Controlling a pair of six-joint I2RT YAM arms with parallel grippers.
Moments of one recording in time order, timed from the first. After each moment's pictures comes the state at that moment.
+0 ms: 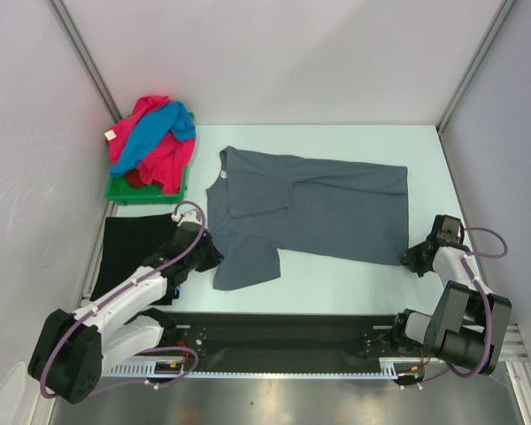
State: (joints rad) left arm -0.47 0.99 0.41 -0.22 -0.05 -0.75; right arm -0.36 1.19 0.52 -0.45 -0.02 0.78
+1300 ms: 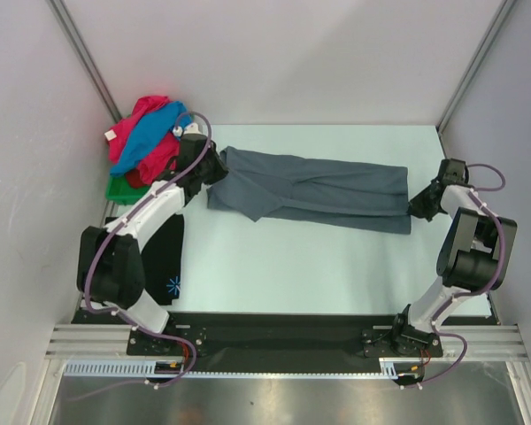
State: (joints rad) left arm -0.30 1.57 1.19 -0.19 -0.04 -0.66; right arm -0.32 1.71 1.10 -0.43 -0.07 0.61
